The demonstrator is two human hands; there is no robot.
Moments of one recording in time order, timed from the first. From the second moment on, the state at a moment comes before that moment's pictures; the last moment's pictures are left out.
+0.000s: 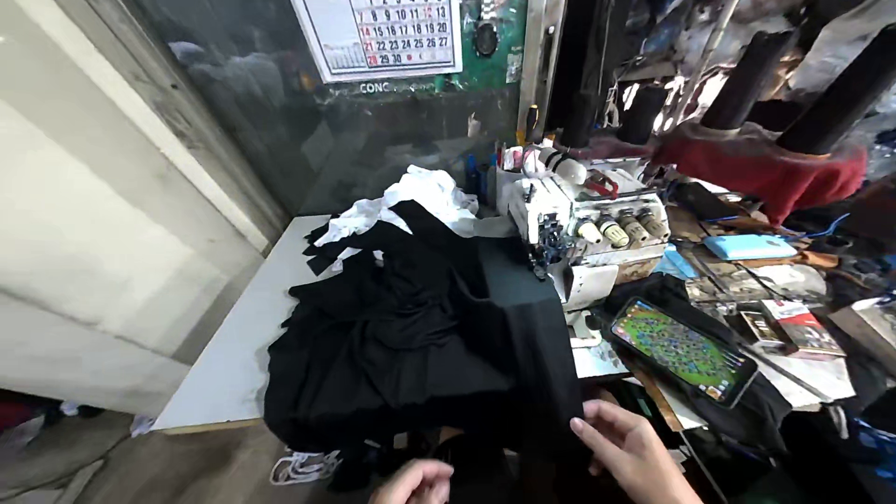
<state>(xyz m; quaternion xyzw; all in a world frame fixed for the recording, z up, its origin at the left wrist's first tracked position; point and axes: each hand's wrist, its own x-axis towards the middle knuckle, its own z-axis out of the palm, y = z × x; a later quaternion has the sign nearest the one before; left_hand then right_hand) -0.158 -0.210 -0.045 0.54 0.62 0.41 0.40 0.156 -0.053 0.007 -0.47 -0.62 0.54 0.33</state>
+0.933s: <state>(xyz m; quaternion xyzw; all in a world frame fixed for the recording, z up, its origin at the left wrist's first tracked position) -0.229 0.023 0.116 0.66 0.69 0.29 0.05 0.215 -0.070 -0.010 -0.38 -0.67 0.55 0.32</state>
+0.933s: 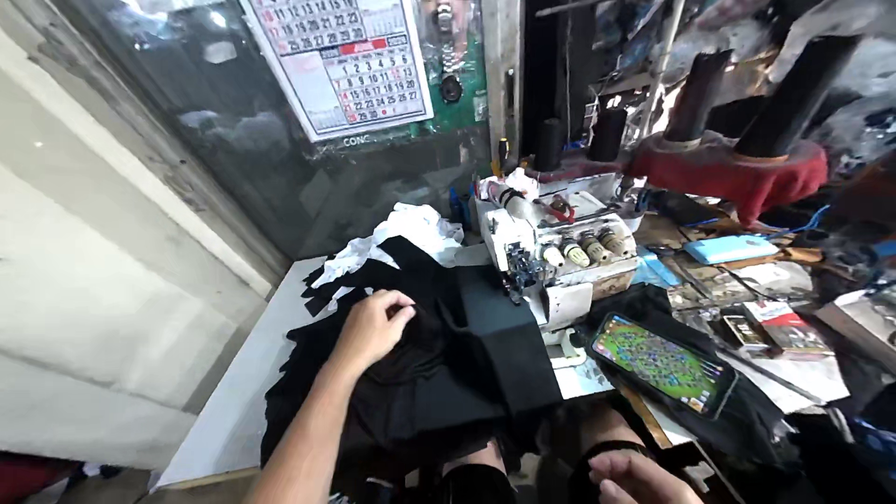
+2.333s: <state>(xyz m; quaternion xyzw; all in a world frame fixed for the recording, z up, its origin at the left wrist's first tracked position) -0.134 0.095 0.113 0.74 0.53 0.42 0.02 0.130 0.005 0.015 -0.33 -0.64 0.54 0.44</state>
